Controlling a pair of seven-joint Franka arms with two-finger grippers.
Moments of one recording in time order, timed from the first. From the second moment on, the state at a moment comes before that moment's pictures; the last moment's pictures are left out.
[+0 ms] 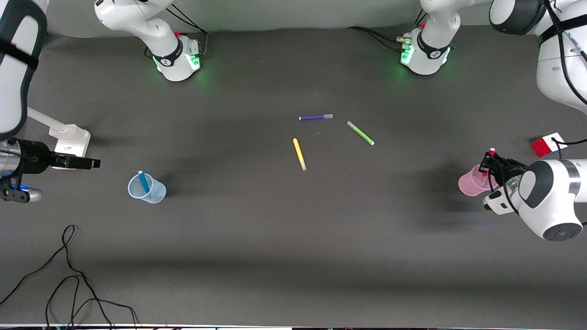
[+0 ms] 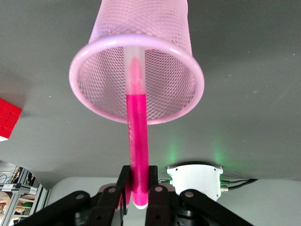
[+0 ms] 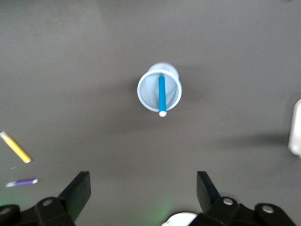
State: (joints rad) left arm 0.23 0.75 -0.19 -1.36 0.27 1.24 0.08; right arm 0.62 0.37 -0.90 -1.47 0.34 1.43 -0.11
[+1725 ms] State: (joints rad) left arm 0.22 0.11 -0.20 -1.59 0.07 1.56 0.08; right arm 0.08 -0.09 -0.06 -1.72 0.05 1.63 -0.01
